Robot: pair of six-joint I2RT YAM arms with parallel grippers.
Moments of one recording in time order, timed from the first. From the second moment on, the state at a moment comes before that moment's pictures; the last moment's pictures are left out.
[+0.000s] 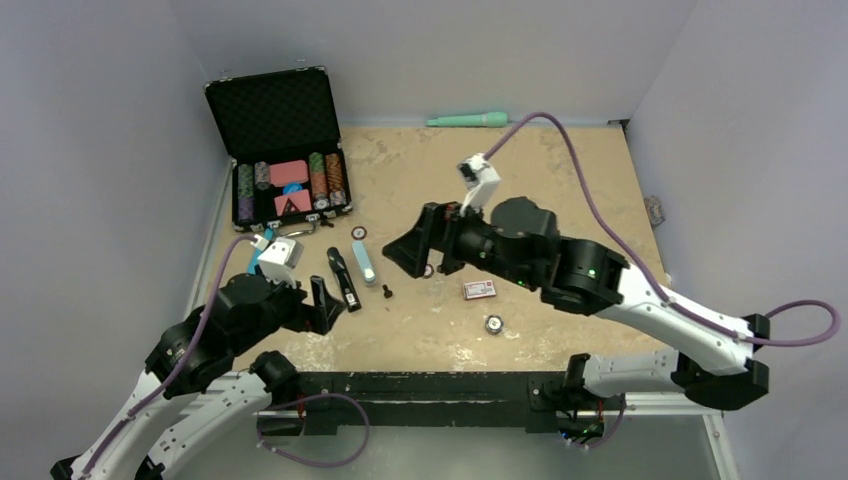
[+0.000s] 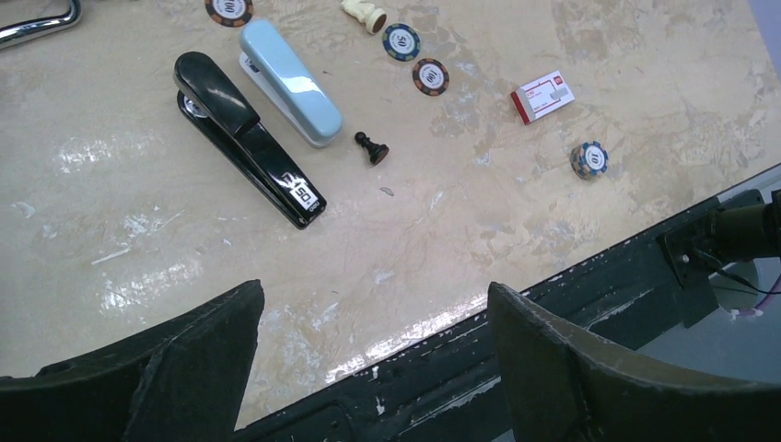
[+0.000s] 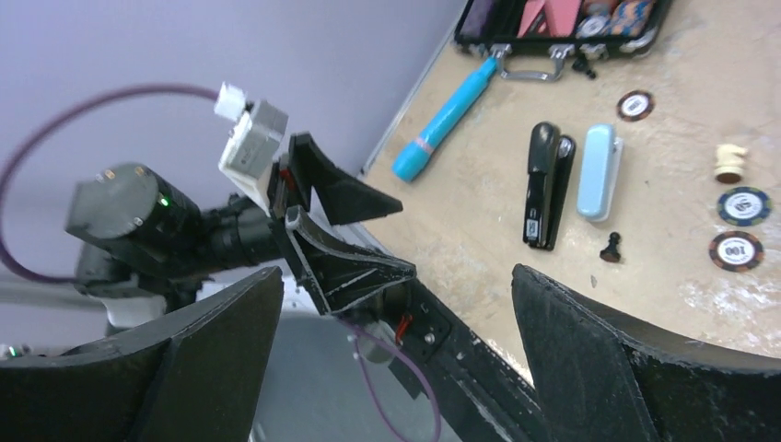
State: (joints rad) left arm -0.74 0.41 0.85 -0.99 -0.13 -0.47; right arm 1.17 1.21 1.46 -0.51 0.17 0.72
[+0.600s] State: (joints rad) left arm -0.74 0.43 0.84 -0.99 -0.15 -0.47; right arm 1.17 0.65 1.04 -0.34 0.45 0.95
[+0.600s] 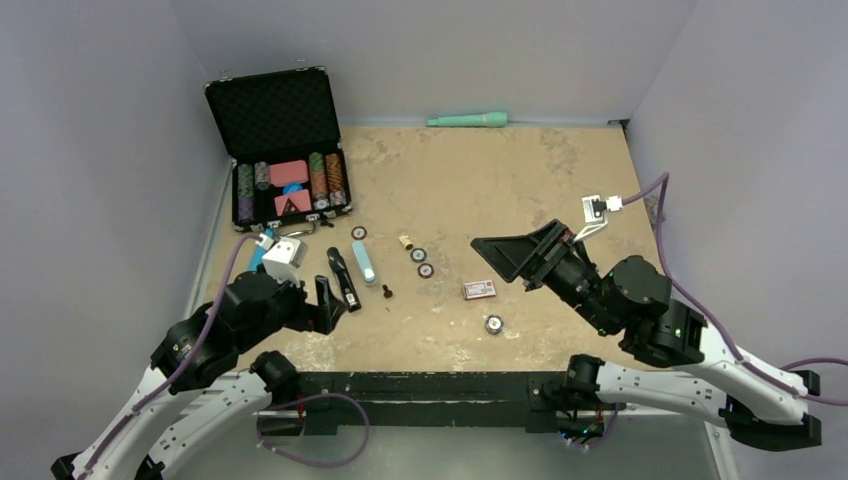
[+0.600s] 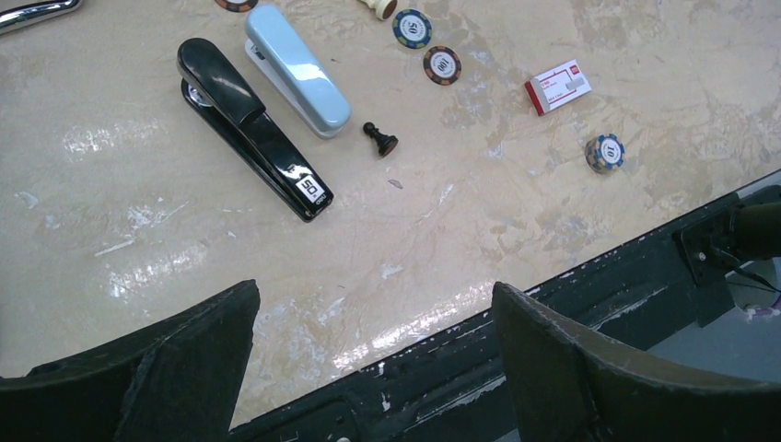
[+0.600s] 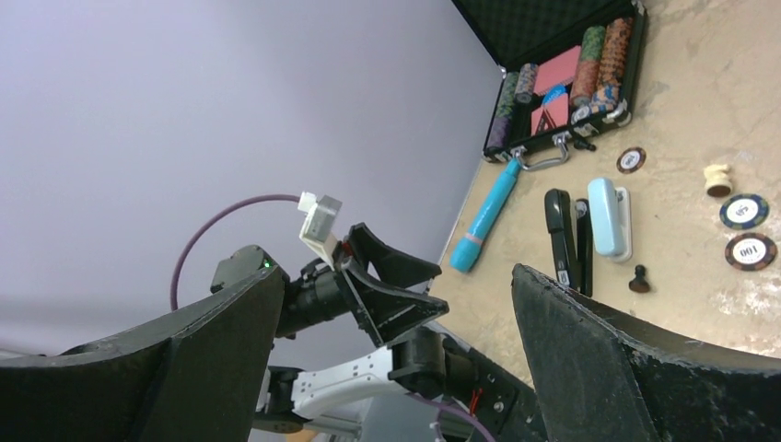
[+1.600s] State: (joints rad) left arm -0.74 0.46 0.84 -1.04 -0.24 -0.52; right arm 1.17 0.74 0.76 -0.46 0.30 1.28
